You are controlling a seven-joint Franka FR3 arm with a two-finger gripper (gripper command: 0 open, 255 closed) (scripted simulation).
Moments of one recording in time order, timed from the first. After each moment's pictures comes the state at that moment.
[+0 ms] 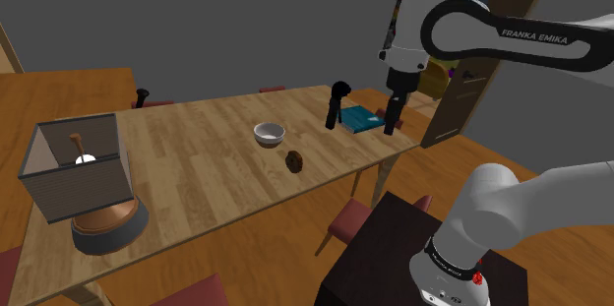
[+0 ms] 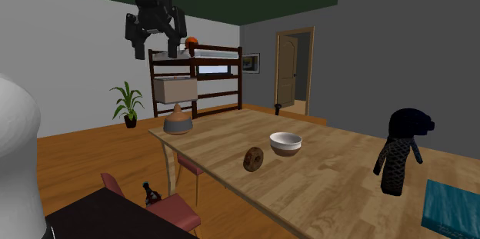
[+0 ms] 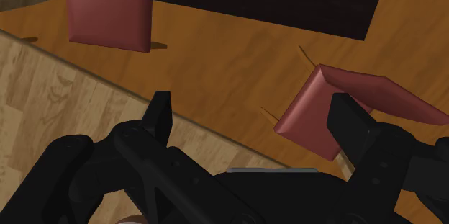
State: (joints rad) arm 0.02 -0.81 -0.01 -2.43 -0.05 1.52 -0.15
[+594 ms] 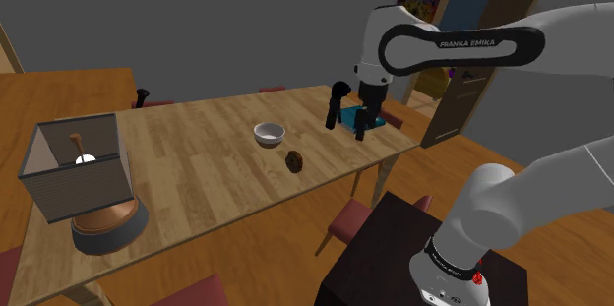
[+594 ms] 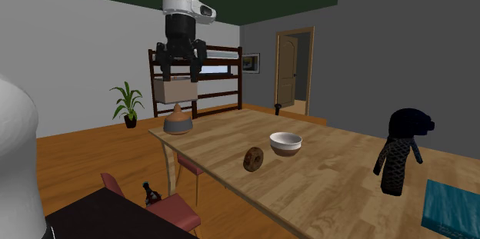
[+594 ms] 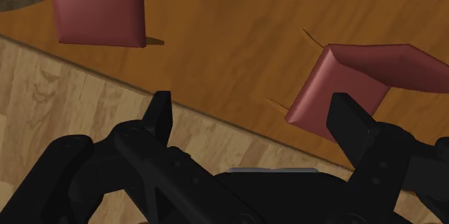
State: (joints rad) arm 0.00 -0.58 -0.02 -2.43 -0.03 1.73 -0.09
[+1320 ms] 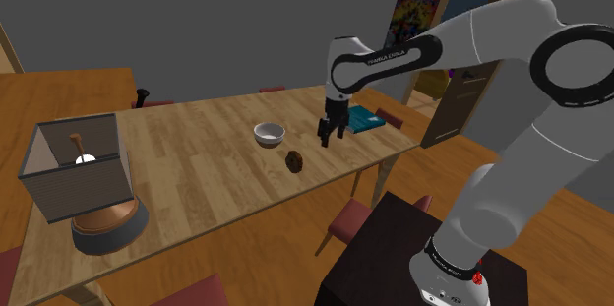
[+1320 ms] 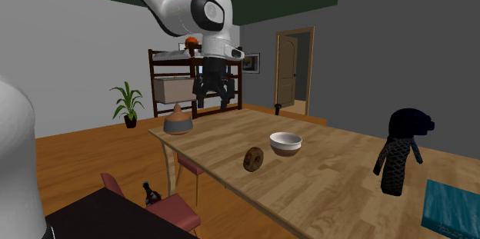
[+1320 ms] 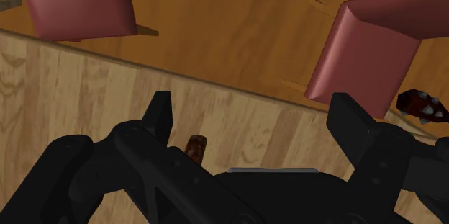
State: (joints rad) arm -0.03 -0.15 -0.06 -2.29 0.01 2.01 -0.03
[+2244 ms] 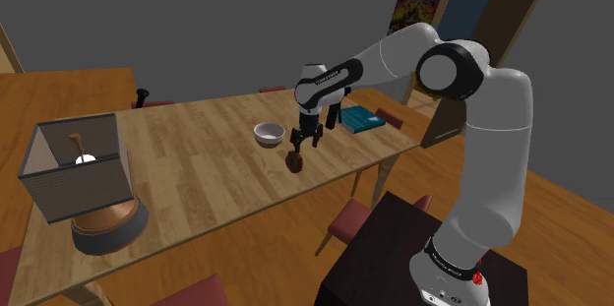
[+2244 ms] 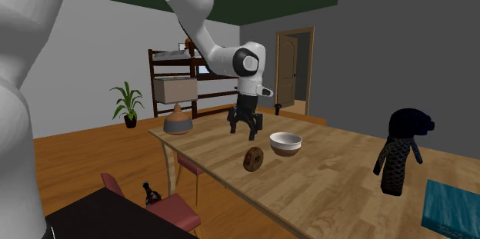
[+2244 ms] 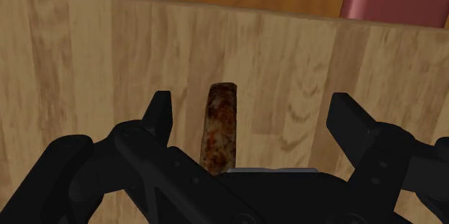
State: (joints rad) arm -0.08 0.40 -0.08 -1.91 0.12 2.15 -0.01
